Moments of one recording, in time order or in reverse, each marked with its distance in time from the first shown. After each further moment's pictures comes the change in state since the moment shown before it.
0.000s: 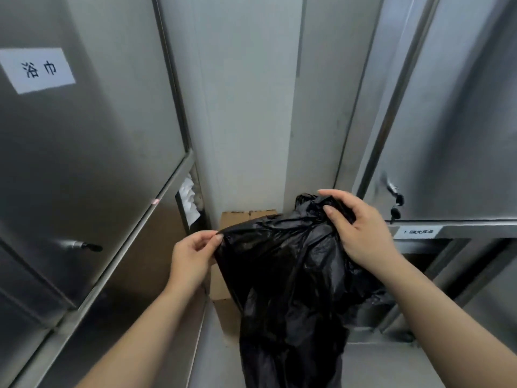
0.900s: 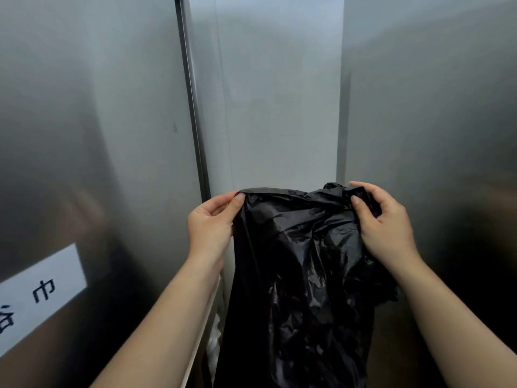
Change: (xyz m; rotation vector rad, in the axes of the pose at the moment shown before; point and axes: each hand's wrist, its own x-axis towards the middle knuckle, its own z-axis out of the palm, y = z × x) left_hand 0.315 0.207 -0.002 -0.419 -0.018 0.344; right_hand 0.327 -0.031 0.090 0.141 0.448 -0.169
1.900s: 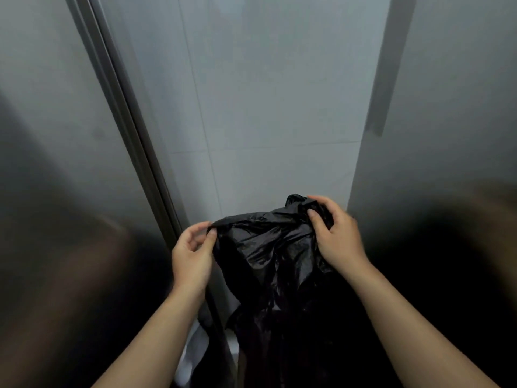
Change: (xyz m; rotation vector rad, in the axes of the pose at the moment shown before) left_hand 0.091 -0.236 -0.050 0.347 0.231 -0.239; right_hand 0.015 0.227 0.137 -0.082 -0.270 0.197
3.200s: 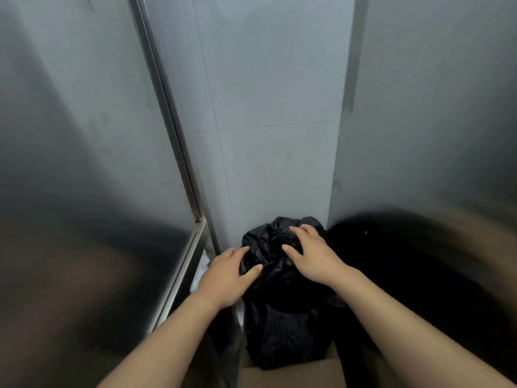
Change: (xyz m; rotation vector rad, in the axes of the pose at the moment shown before) left_hand -0.146 -0.018 -0.064 1.143 -0.609 0.268; right_hand -0.154 -0.038 -0.024 -0.444 -0.560 0.194
